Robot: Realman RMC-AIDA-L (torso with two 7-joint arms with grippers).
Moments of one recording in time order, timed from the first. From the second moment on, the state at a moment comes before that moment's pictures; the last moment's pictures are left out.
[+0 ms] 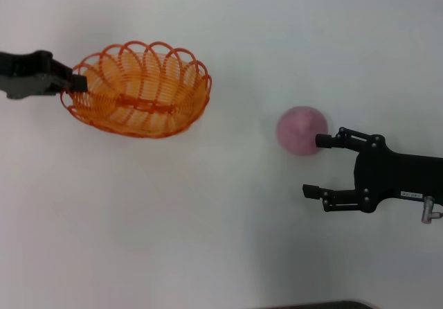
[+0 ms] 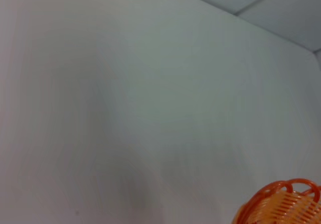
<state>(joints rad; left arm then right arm) -0.82 -1.97 0.31 0.68 2.70 1.64 -2.43 0.32 2.08 -0.55 -0.48 -2.11 -1.61 0.83</state>
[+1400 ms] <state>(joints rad) -0.52 -2.17 0.45 0.87 2.49 1.42 -2.43 0.31 2.09 -0.47 -0.48 -2.11 -1.60 0.83</state>
